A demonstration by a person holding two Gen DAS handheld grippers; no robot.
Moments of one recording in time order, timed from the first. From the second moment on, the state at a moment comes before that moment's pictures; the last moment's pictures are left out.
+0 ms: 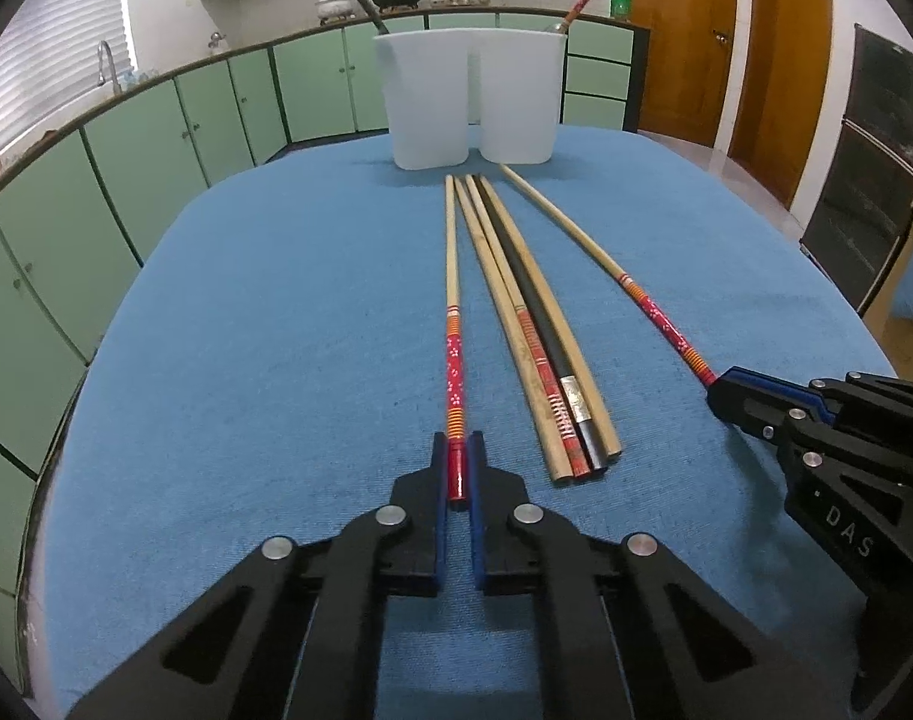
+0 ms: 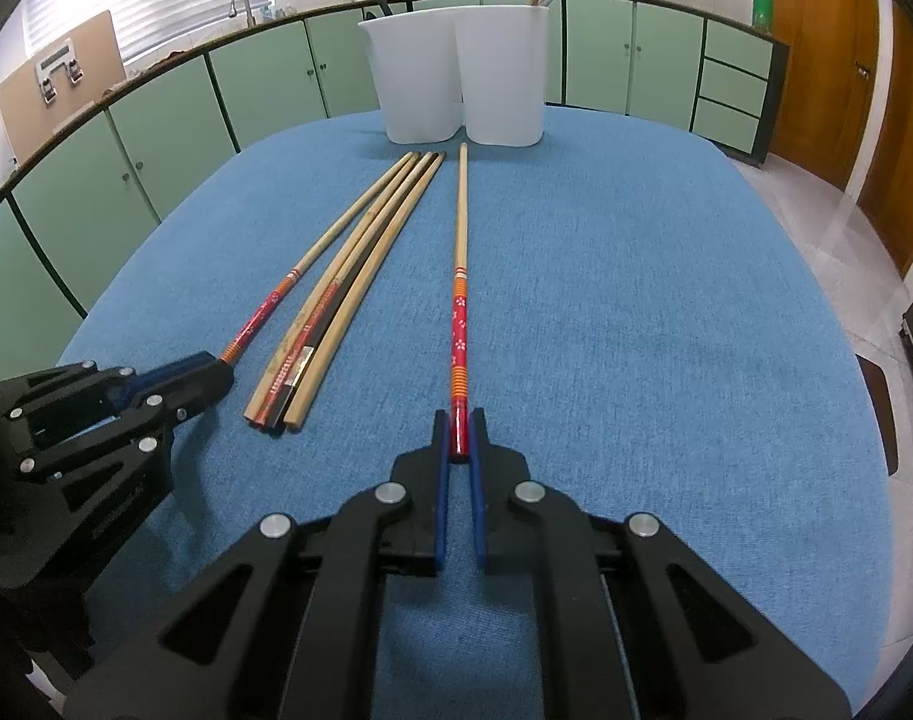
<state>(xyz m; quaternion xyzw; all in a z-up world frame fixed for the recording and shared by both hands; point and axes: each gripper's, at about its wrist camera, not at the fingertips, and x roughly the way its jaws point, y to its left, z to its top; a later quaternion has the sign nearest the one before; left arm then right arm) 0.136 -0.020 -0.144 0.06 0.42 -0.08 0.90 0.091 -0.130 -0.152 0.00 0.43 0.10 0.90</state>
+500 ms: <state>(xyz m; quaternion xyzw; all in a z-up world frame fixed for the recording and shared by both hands) 0.121 -0.005 -0.073 0.04 0.35 -0.09 0.93 0.080 -0.144 -0.090 -0.02 0.36 0.10 0.93</state>
